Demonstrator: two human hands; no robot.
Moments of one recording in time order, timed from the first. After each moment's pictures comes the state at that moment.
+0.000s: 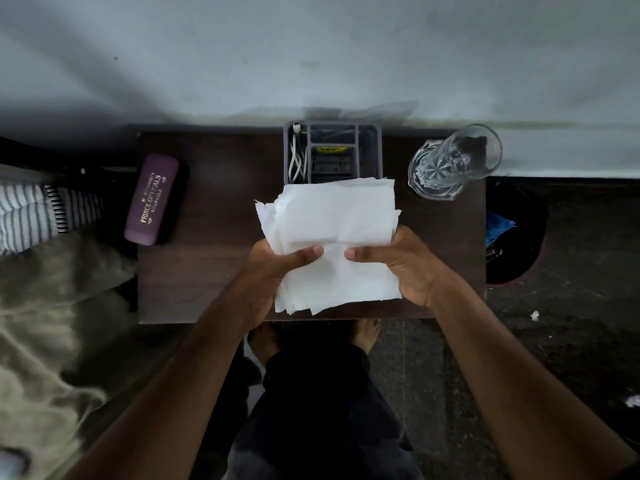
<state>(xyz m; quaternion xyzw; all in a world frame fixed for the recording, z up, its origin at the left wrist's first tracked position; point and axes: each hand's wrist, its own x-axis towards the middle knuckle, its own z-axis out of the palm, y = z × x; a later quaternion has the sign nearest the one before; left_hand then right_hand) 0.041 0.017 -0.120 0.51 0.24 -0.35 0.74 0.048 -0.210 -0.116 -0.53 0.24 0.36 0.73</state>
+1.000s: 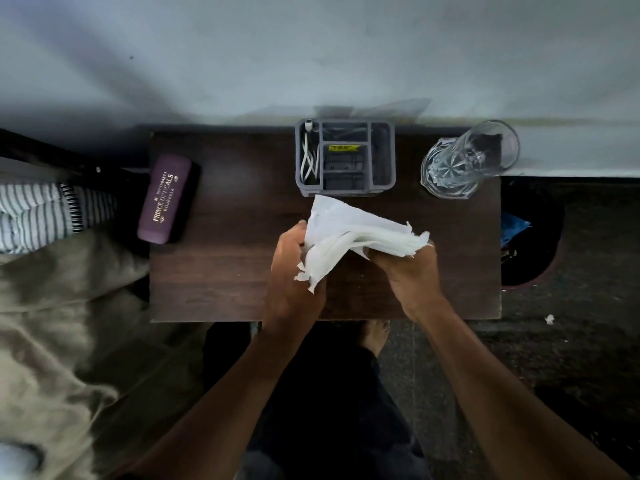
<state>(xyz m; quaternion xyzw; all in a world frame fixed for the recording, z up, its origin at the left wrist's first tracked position) 0.004 -0.011 -0.134 0.80 0.08 -0.06 0.59 0.023 -0.188 -0.134 -0.66 0.21 0.08 0.71</state>
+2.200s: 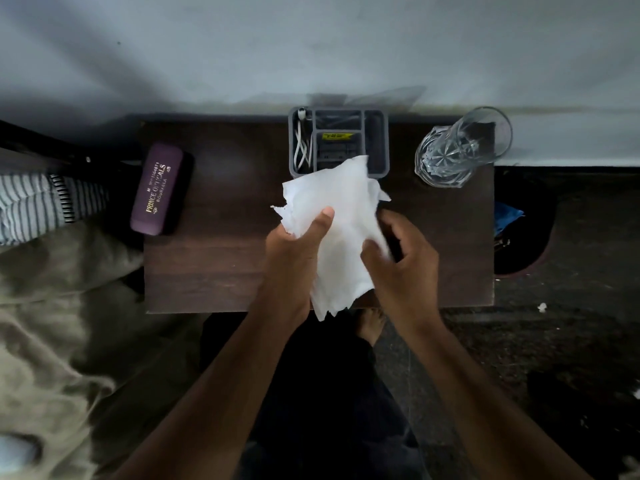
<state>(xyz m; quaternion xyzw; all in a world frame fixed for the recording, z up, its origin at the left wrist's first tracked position) 0.040 -0.030 -0.082 0.59 0.38 -0.21 0.69 0.005 -0.166 -0.082 -0.82 0.20 0.04 0.53</state>
